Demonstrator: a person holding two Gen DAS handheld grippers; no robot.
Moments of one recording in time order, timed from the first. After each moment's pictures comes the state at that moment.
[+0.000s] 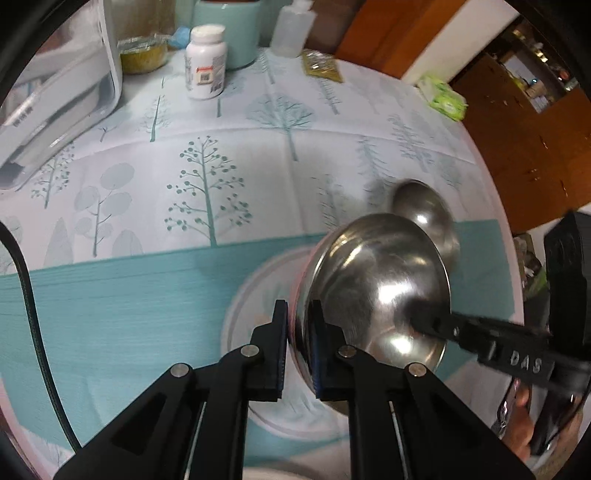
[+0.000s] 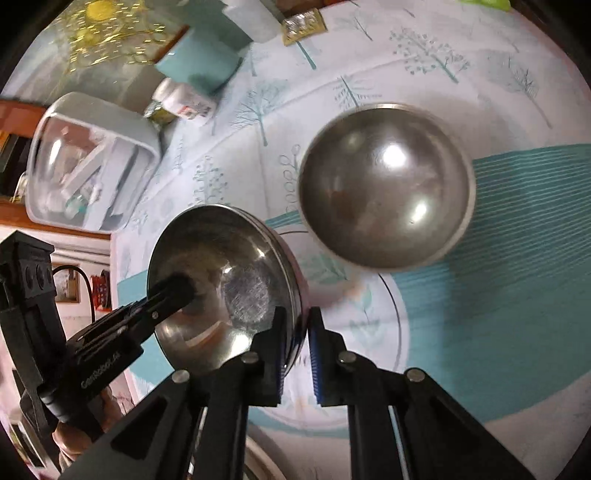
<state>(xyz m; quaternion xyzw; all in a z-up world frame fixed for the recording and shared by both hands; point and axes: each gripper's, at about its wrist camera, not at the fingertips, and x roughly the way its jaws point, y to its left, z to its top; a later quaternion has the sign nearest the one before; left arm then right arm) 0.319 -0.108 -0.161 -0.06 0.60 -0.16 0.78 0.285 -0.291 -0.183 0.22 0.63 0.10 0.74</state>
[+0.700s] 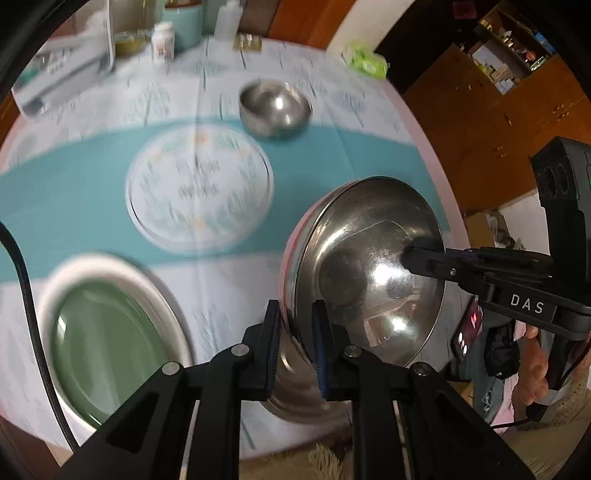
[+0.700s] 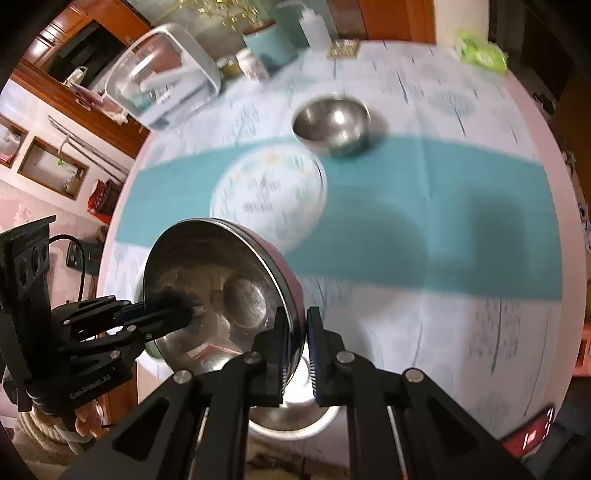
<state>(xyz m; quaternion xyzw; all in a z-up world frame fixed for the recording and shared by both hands) 0.078 -0.199 -0.117 -0.08 0.60 -0.18 0.77 0.094 -0.365 -0.118 0.07 0.63 0.16 0.76</state>
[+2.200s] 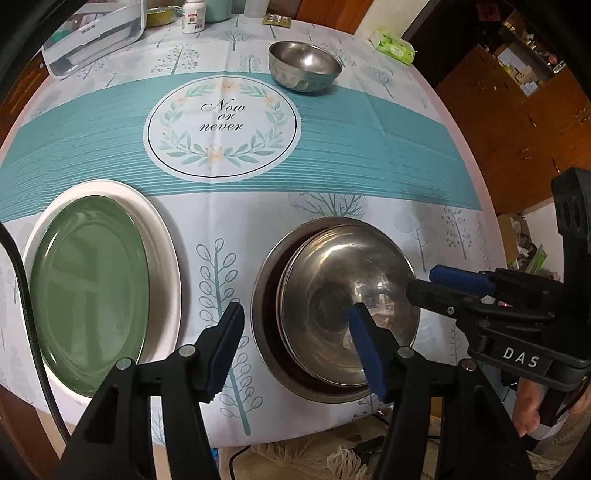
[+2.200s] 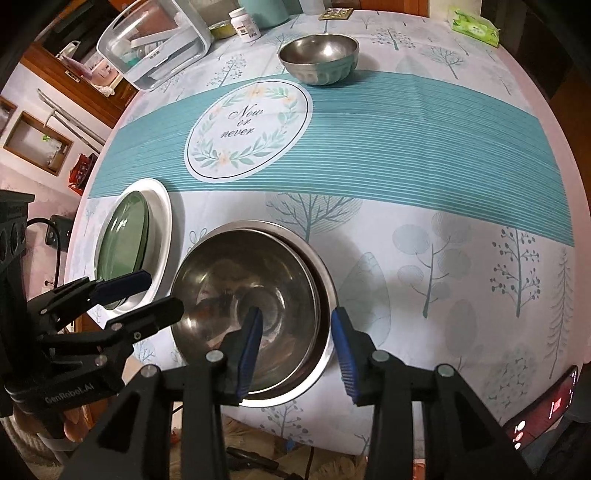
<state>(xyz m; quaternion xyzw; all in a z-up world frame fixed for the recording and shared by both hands) 0.033 -0.200 -0.157 -0.08 0.61 -0.13 0.78 0.040 -0.354 -0.172 0.03 0.63 0.15 0.76</state>
